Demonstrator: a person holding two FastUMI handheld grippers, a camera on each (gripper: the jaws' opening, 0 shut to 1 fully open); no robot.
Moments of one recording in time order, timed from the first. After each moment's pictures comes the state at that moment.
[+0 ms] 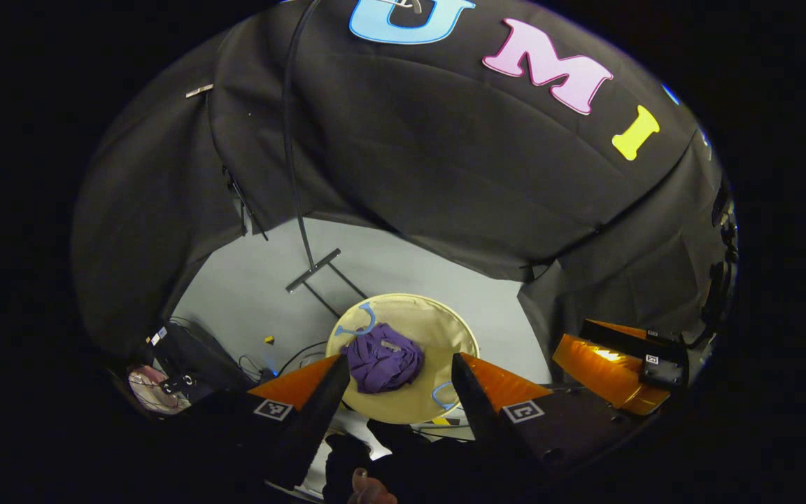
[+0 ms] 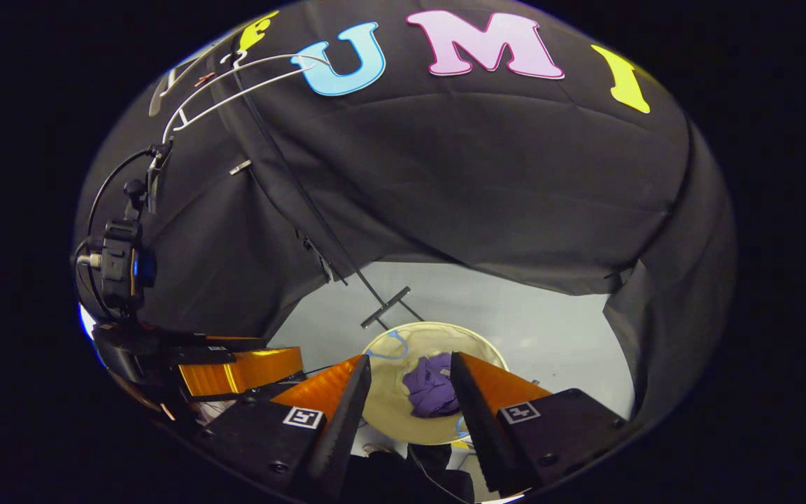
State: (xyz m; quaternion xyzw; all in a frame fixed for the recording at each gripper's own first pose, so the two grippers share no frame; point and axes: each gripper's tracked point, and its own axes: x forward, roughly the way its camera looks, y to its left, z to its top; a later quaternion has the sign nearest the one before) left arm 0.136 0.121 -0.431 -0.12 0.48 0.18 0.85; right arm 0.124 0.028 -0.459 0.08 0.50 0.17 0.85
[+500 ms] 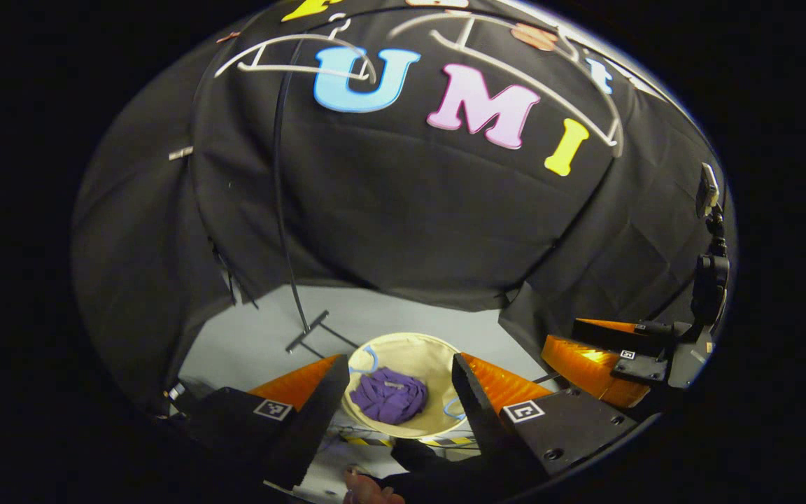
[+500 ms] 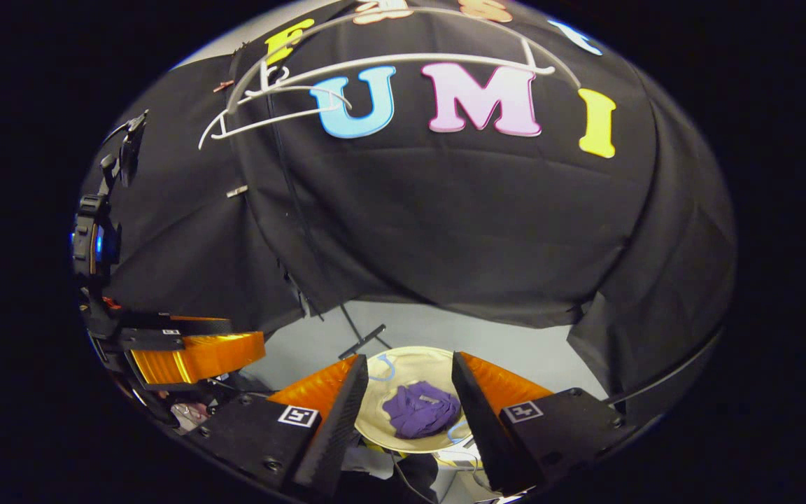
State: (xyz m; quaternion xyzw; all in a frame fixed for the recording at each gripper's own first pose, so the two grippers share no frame) left arm 0.089 0.130 -0.312 -0.02 0.36 0.09 0.93; right arm 0.080 0.039 -0.357 0.05 0.39 0.09 0.92
